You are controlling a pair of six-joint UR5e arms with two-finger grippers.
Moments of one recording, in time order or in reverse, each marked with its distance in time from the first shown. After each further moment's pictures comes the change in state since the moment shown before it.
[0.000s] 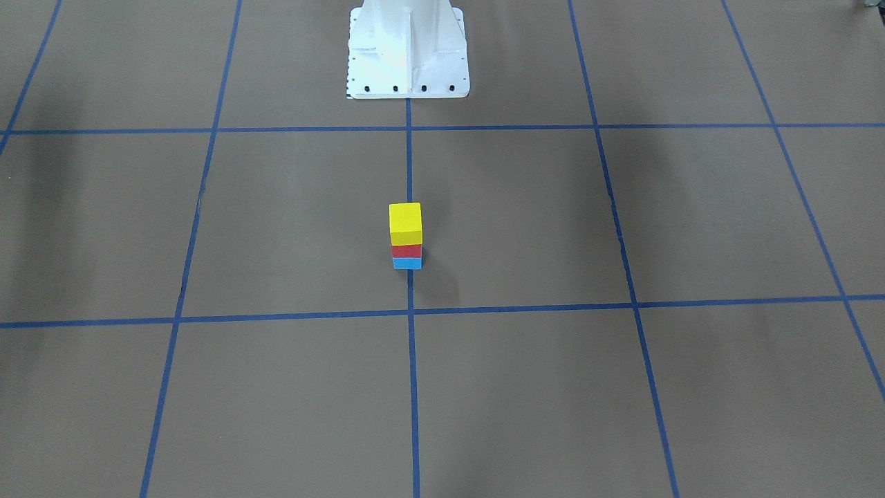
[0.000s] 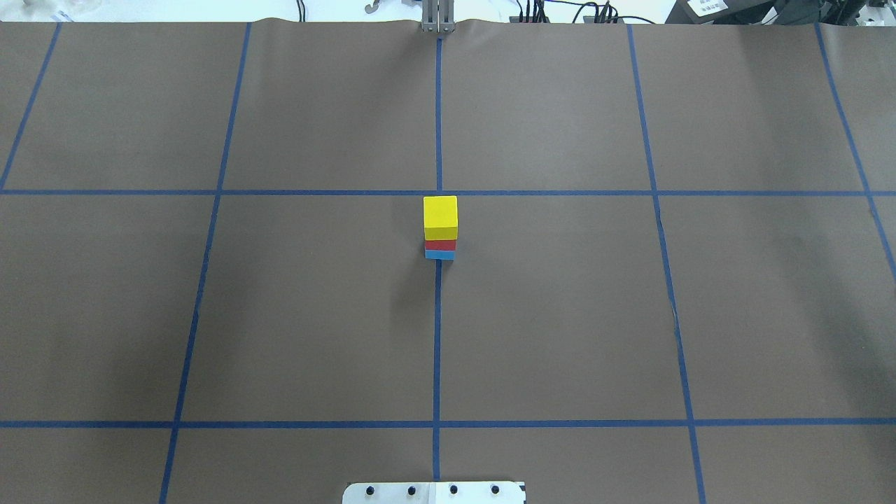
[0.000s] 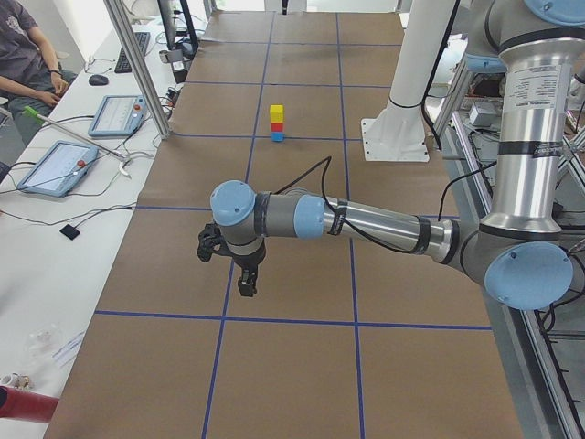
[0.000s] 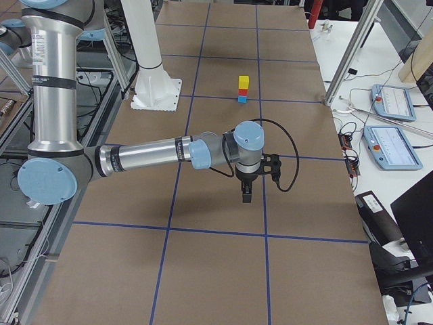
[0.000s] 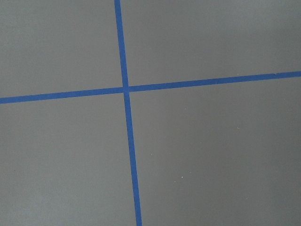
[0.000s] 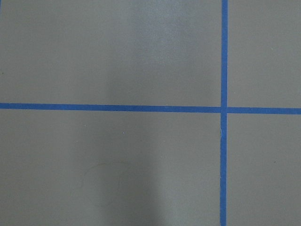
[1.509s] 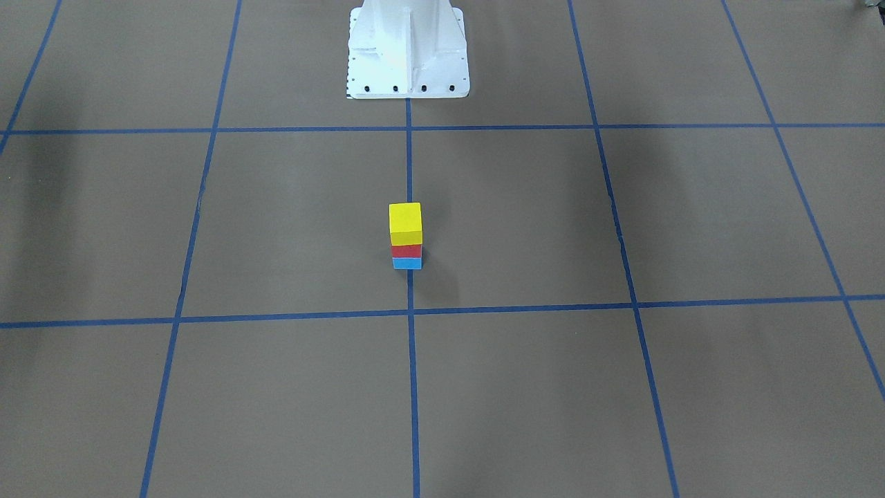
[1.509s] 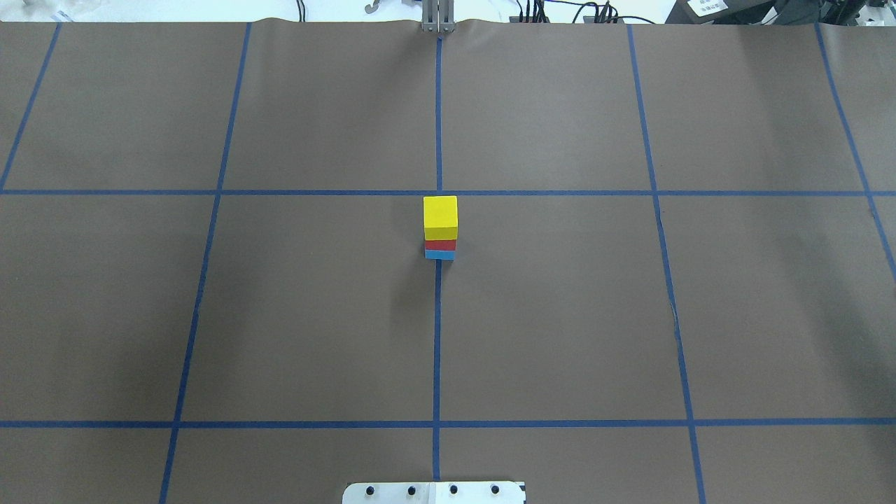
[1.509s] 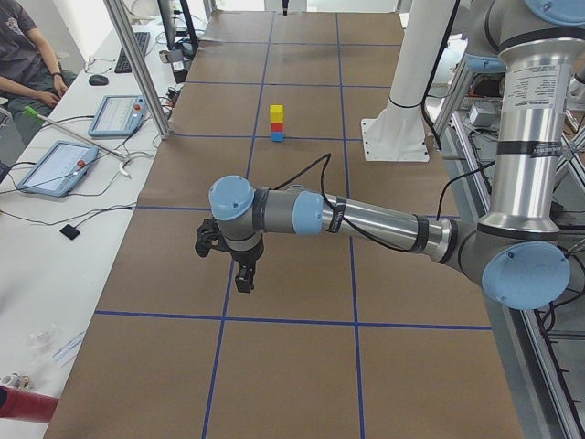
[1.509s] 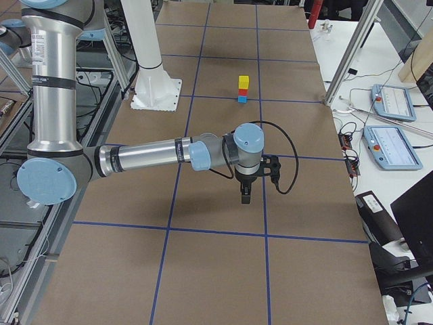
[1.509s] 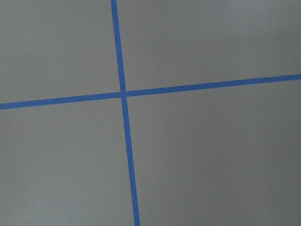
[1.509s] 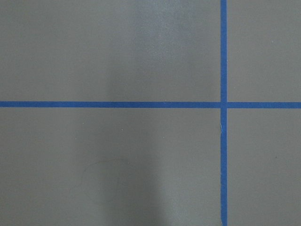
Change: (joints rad) left arm 0.000 -0.011 -0.015 -0.001 -0.002 0.000; right arm 0.000 0.000 -0.009 0.001 0.007 0.005
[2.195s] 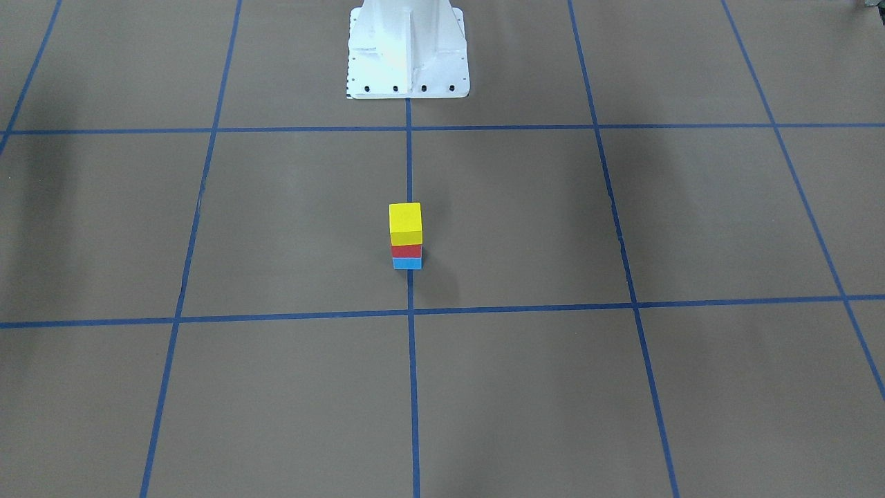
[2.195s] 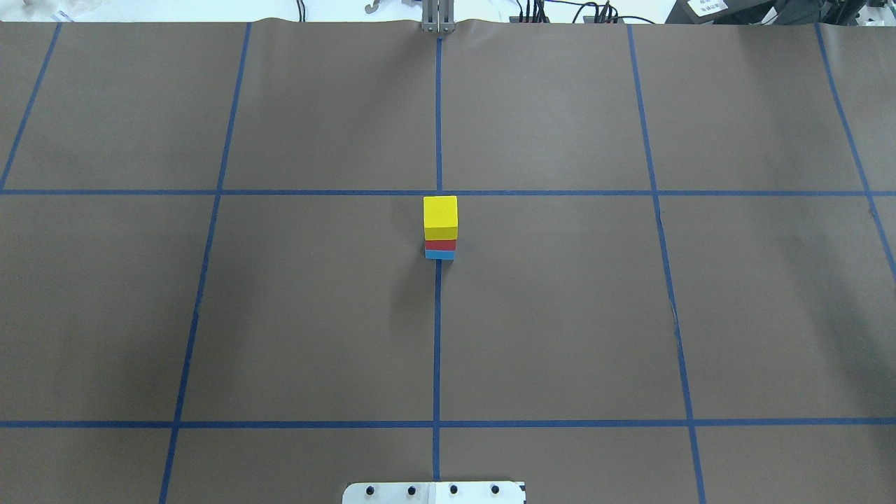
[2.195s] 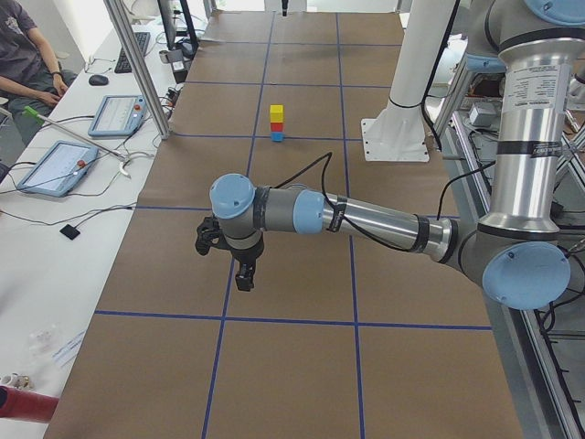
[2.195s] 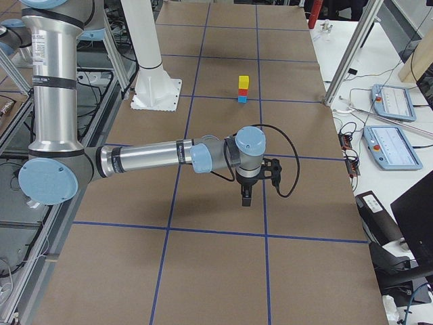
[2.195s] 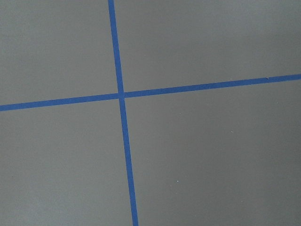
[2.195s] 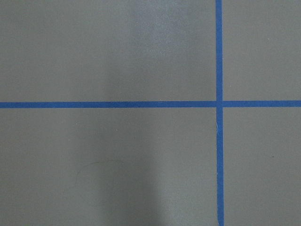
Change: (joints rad) left arm 0.001 0.002 -0.012 0.000 -0.001 0.000; right arm 0.000 0.007 -0.021 0.006 -0.001 0.000
